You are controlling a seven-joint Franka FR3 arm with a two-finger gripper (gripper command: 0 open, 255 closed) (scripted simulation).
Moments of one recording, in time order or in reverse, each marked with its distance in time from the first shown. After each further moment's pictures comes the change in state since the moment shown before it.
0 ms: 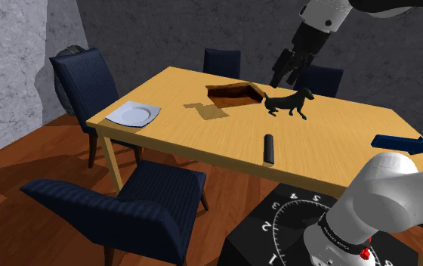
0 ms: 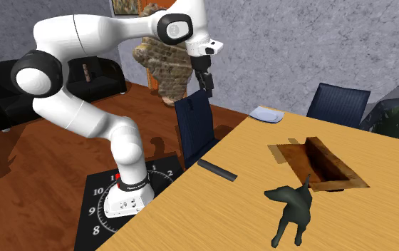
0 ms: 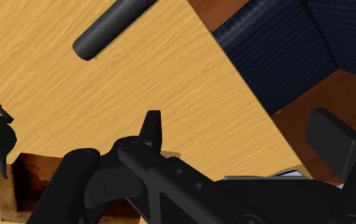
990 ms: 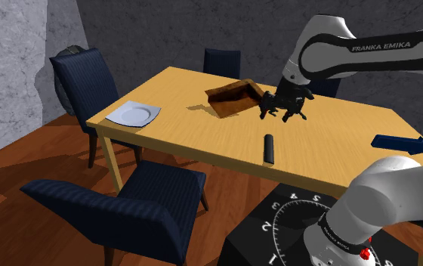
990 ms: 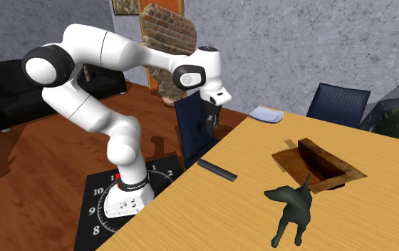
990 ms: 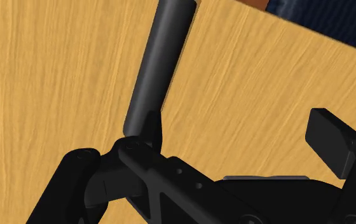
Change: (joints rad) arm -0.201 0.102 0.020 -0.311 0.015 0.326 0.359
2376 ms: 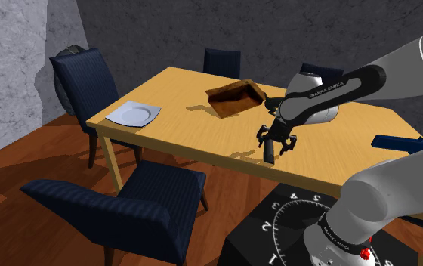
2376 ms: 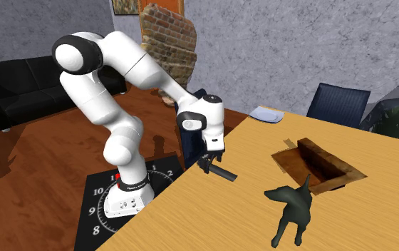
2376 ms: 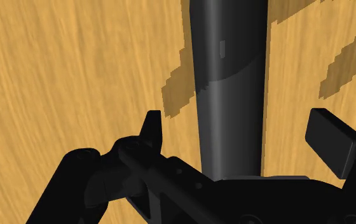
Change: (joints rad) arm -0.127 0.268 0.020 -0.240 0.048 0.439 0.265
